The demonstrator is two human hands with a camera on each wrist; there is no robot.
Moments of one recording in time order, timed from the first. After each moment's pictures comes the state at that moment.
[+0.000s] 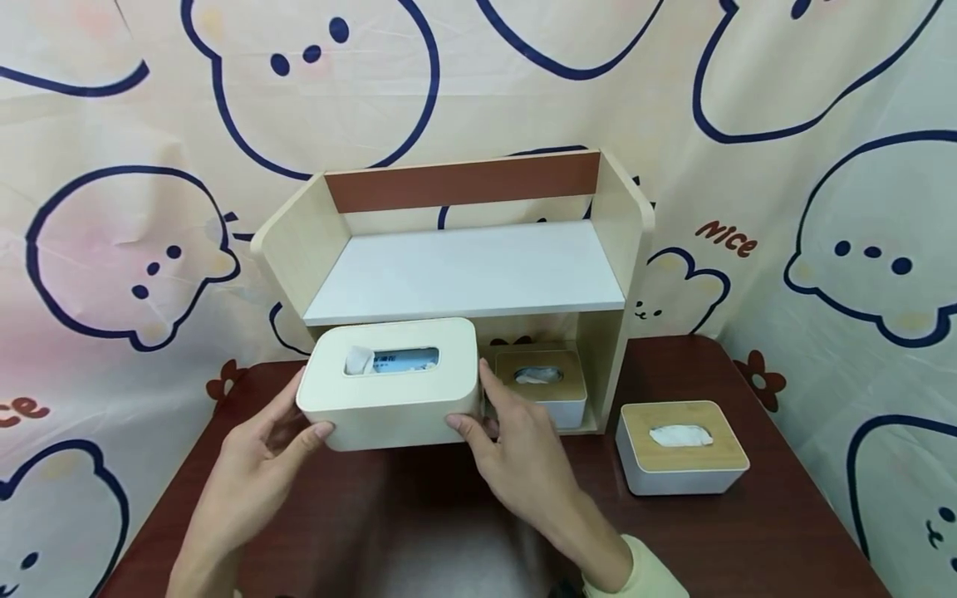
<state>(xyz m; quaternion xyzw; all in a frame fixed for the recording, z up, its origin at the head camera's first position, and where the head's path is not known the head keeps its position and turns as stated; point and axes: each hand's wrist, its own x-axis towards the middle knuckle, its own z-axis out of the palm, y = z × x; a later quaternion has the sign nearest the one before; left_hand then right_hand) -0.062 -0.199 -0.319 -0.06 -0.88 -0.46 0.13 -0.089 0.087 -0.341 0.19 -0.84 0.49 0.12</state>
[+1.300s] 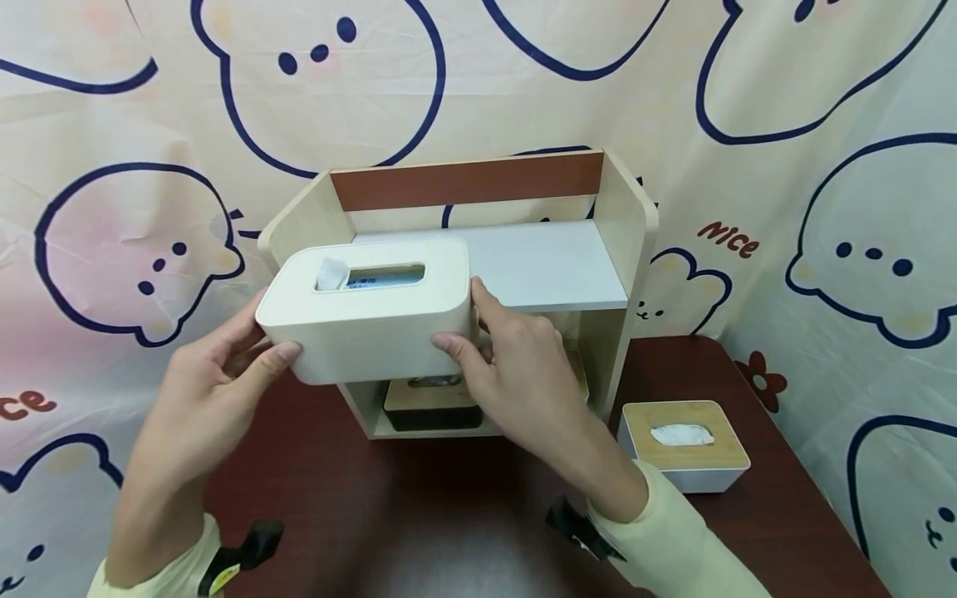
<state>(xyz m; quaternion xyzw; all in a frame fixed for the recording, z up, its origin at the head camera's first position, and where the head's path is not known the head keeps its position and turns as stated) -0.074 -0.202 -0.237 -0.12 -0.87 -0.44 0.17 -0.103 0.087 -0.247 0.24 -0.86 0.41 0.17</state>
